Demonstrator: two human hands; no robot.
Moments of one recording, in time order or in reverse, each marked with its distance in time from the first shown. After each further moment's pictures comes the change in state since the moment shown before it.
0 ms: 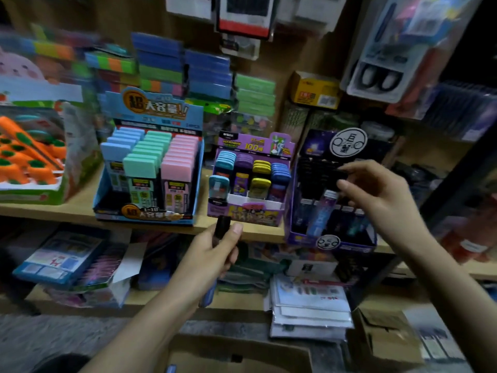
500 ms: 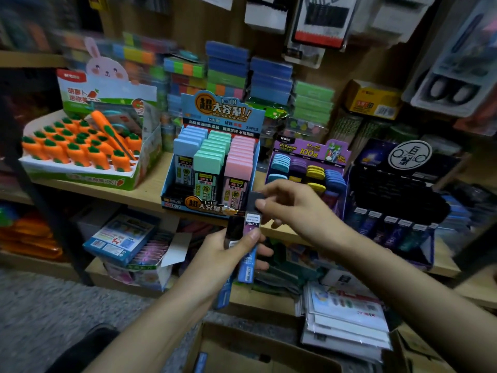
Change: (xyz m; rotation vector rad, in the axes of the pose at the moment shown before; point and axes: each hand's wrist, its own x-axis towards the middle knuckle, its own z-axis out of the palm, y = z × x) left_hand -0.027 -0.001 -0.058 -0.186 0.022 -0.018; right_hand 0.005 -0.088 0.142 0.347 -0.563 0.114
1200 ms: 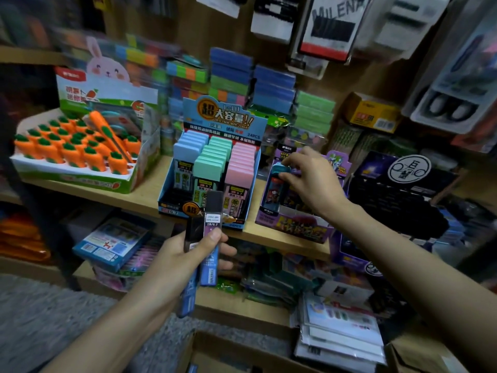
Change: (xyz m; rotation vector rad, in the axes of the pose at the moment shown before) left_hand -0.005 0.004 -0.043 0.016 0.121 0.027; right_hand 0.070 0.025 -0.050 -0.958 0.384 -0.267
